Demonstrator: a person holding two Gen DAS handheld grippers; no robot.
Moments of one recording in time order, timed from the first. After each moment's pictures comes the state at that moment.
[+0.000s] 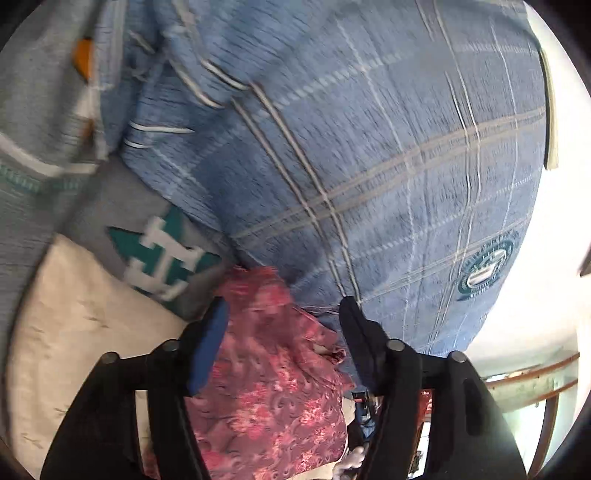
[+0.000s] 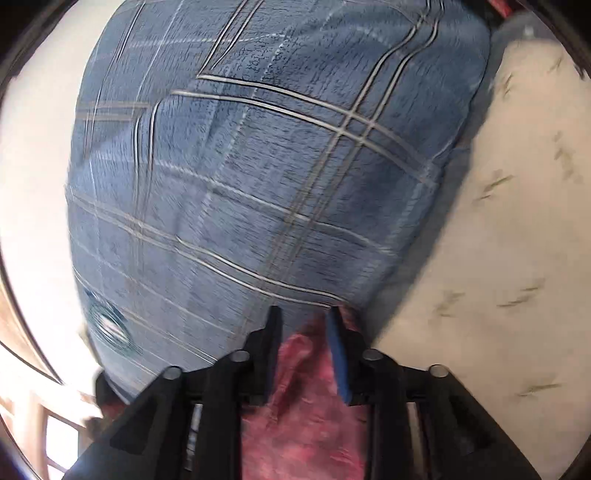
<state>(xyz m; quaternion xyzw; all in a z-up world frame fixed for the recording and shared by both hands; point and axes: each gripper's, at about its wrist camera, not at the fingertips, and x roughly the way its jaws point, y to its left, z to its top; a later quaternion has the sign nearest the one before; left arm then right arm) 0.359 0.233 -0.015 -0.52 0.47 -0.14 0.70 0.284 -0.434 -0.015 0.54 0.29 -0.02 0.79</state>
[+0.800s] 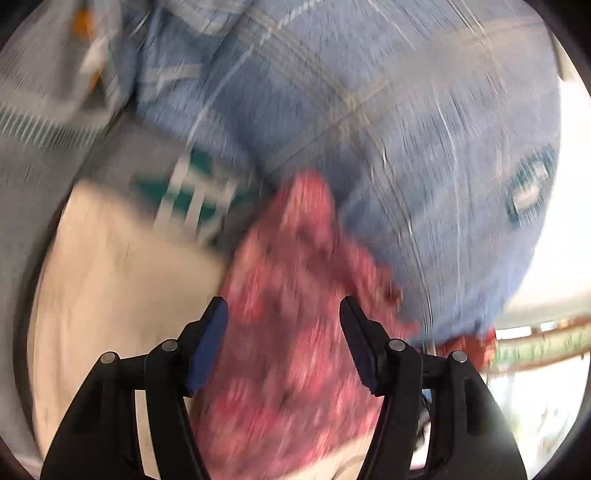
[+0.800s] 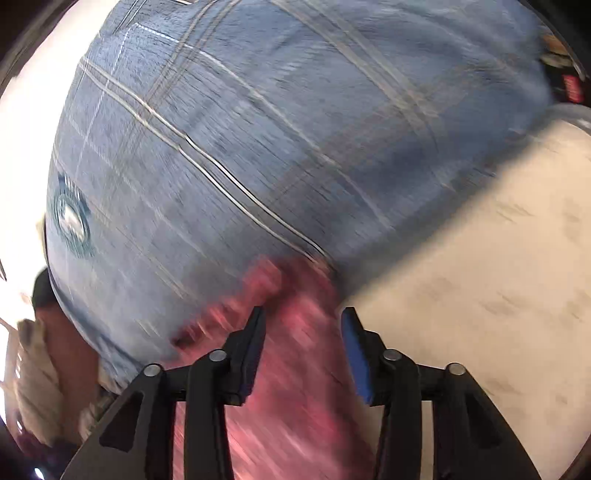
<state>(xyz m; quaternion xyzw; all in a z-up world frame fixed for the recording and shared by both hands) 0.319 0.196 -0.026 -0.39 0.55 -0.16 0.72 0.274 -0.400 -0.006 0.39 0.40 0.02 0.83</state>
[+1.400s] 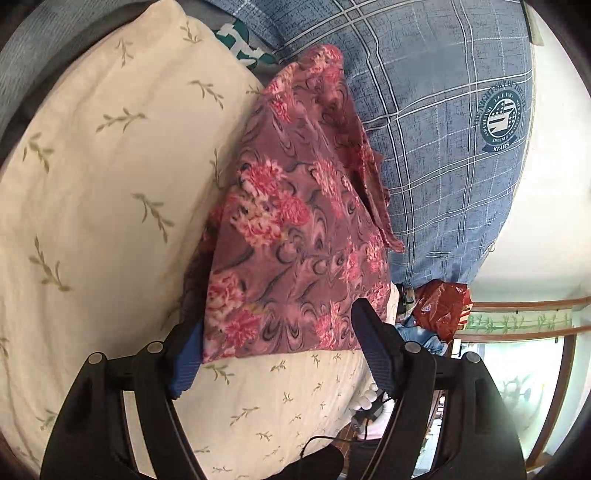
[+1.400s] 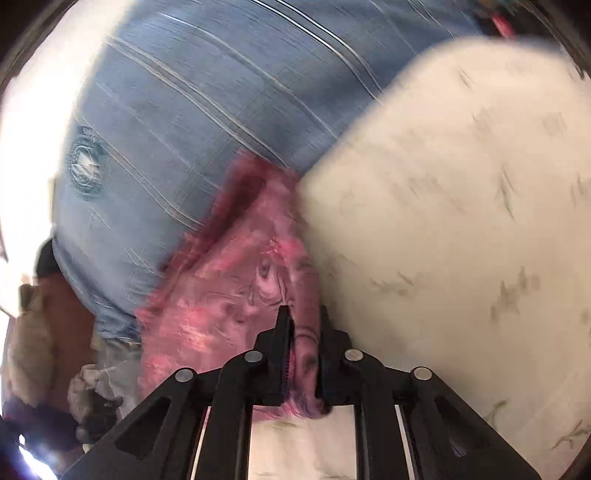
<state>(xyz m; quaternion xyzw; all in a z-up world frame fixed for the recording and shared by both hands) 0.213 0.181 -0.052 -0.43 0.58 -0.20 0.66 0.183 -0.374 -0.052 0.42 0.36 0.02 0.83</state>
